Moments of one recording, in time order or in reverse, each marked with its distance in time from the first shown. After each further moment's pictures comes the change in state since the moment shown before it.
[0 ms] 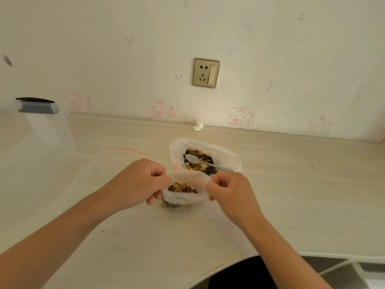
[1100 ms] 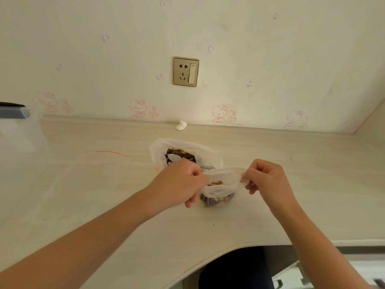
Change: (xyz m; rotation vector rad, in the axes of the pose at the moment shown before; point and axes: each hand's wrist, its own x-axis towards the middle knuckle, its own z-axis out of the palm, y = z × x) left_hand 0.043 0.059 0.082 -0.046 -0.128 0.111; right_hand 0.007 0.052 -0.101 0.199 0.196 0.103
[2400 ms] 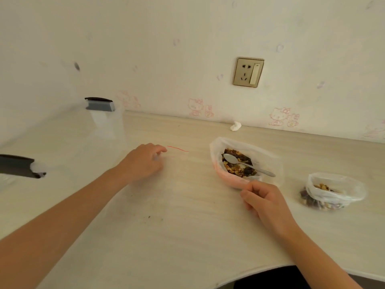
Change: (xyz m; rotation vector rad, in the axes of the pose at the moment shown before) left_hand -0.040 -0.173 -0.157 0.522 0.330 -0.225; right_hand -0.019 0.019 0.115 0.010 -0.390 -0.147
